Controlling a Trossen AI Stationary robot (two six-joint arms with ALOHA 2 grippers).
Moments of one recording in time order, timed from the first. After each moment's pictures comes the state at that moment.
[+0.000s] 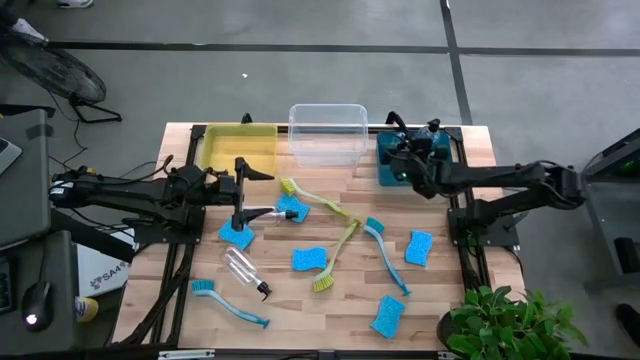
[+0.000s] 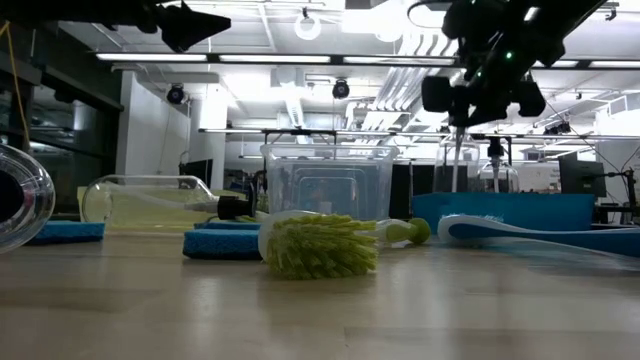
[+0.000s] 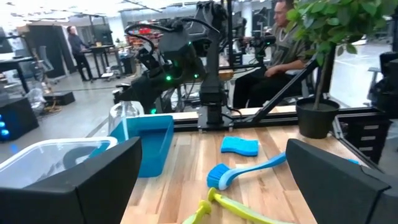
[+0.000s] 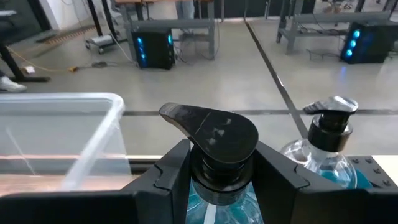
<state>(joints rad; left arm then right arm) -0.01 0.67 0.44 0.28 -0.05 0.09 -0.26 1.19 0.67 -0.20 1.15 0.76</state>
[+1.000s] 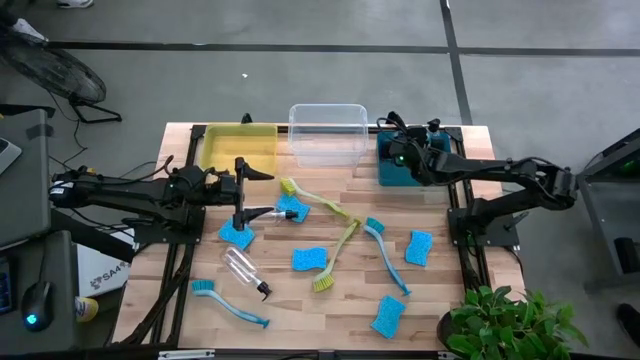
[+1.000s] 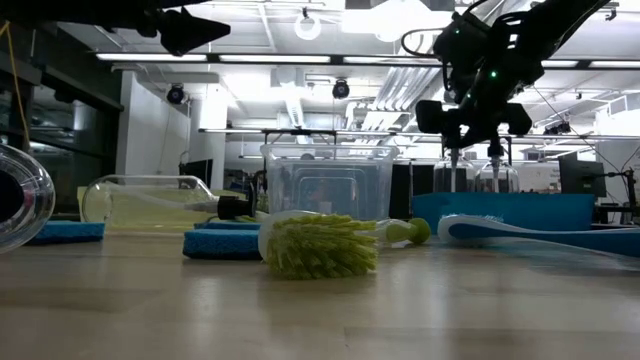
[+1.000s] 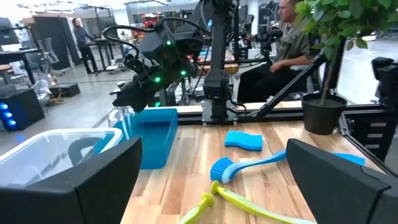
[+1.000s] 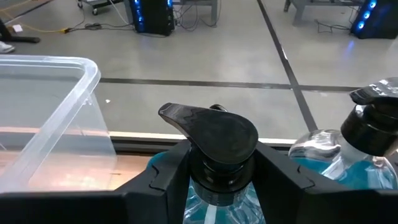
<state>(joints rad) -0.01 0.67 0.44 0.26 -0.08 0.08 -0.44 1.27 0.67 -0.12 0.92 0.66</state>
